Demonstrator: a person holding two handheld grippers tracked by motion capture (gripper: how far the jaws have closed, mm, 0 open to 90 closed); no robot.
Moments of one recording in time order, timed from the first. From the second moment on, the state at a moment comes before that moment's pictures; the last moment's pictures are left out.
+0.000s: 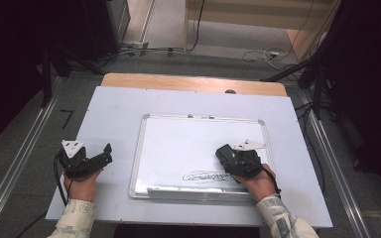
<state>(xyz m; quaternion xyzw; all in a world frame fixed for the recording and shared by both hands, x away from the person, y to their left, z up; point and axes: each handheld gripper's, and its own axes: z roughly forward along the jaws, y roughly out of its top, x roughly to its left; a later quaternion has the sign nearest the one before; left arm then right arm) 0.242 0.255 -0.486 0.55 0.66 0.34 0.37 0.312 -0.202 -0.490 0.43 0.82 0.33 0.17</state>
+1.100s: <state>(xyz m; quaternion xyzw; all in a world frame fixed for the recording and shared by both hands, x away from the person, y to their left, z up) 0.243 0.253 -0.485 0.56 0.66 0.34 0.37 0.306 -0.179 -0.490 0.37 0.86 0.33 0.15</state>
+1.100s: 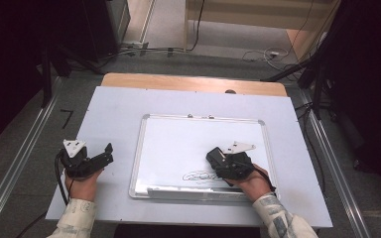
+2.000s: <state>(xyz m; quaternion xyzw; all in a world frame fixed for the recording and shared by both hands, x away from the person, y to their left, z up) 0.244 0.251 -0.486 0.56 0.66 0.34 0.37 0.304 -0.165 -0.490 0.34 0.87 0.33 0.15</state>
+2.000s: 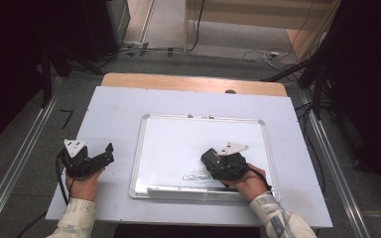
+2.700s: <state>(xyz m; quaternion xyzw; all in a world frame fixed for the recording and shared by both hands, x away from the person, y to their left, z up) 0.245 0.251 -0.485 0.56 0.66 0.34 0.38 0.303 -0.143 -0.490 0.34 0.87 0.33 0.15</state>
